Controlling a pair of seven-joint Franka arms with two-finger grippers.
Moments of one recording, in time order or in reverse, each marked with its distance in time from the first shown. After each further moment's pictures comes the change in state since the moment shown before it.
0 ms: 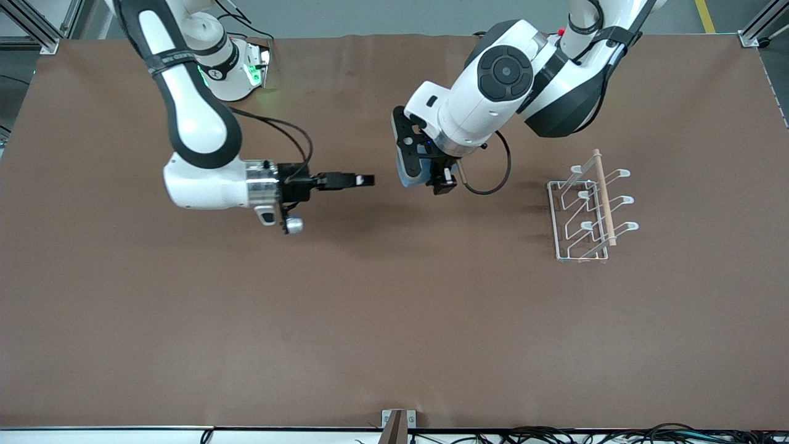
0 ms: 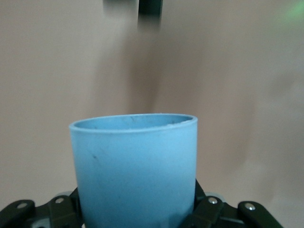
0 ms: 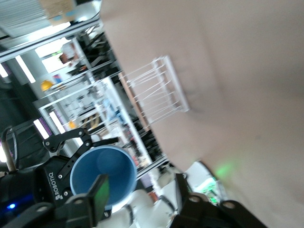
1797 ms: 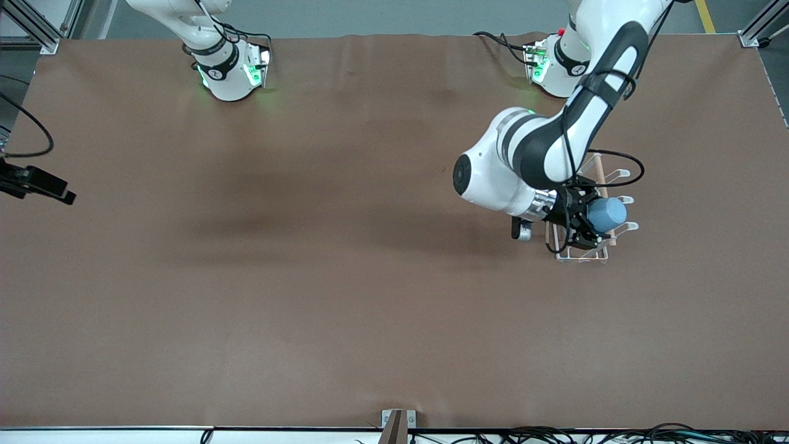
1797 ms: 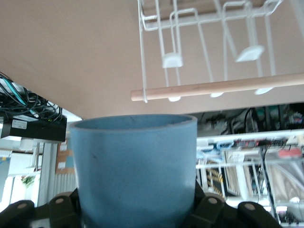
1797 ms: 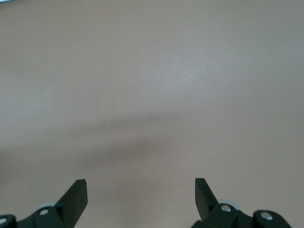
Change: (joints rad) left arm 0.070 0.198 0.027 -0.115 1.188 -0.514 0.203; right arm -0.443 -0.224 -0.067 0.366 -1.335 -0.316 0.084
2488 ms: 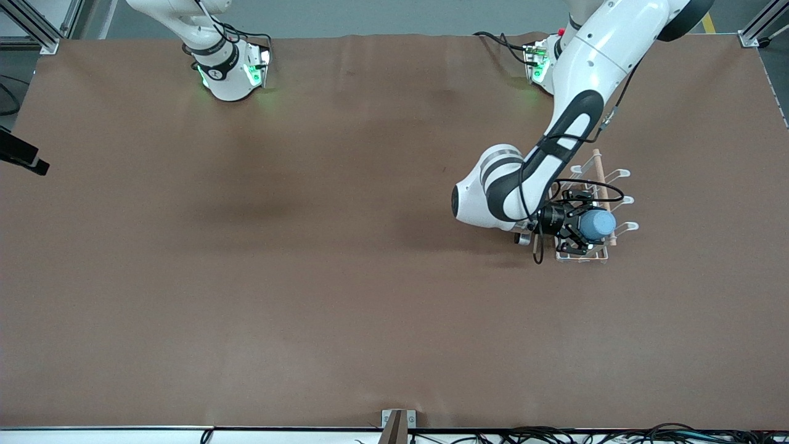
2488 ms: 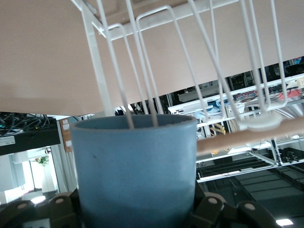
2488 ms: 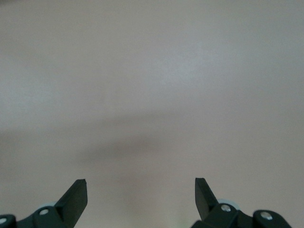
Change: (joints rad) left arm -0.017 0.169 0.016 -0.091 0.121 -0.083 -0.062; right arm 0.001 0.001 0.004 0.101 -0.006 -0.135 0.000
